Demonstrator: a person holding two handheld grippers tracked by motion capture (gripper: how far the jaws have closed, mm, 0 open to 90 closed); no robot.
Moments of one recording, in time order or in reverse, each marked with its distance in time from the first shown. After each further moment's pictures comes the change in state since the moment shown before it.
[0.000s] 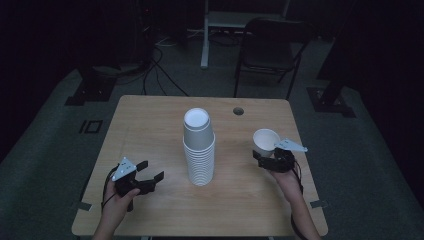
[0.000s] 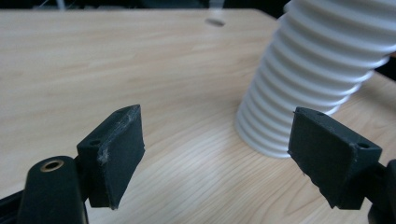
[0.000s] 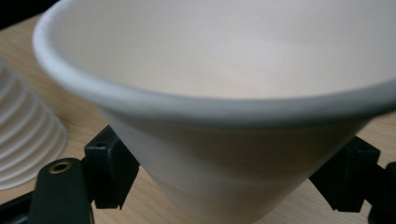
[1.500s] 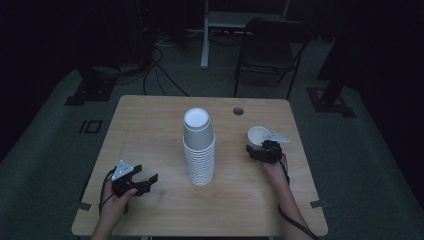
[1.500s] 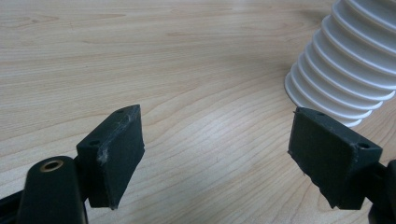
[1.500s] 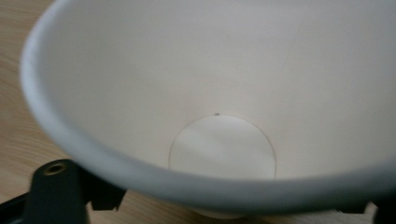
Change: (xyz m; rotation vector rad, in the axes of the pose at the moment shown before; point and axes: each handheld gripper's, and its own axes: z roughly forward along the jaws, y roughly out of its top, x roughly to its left) left arm 0.021 -0.022 0.007 0.063 0.060 -0.051; right arm -0.021 -0.015 0.074 0.094 -0.077 0.069
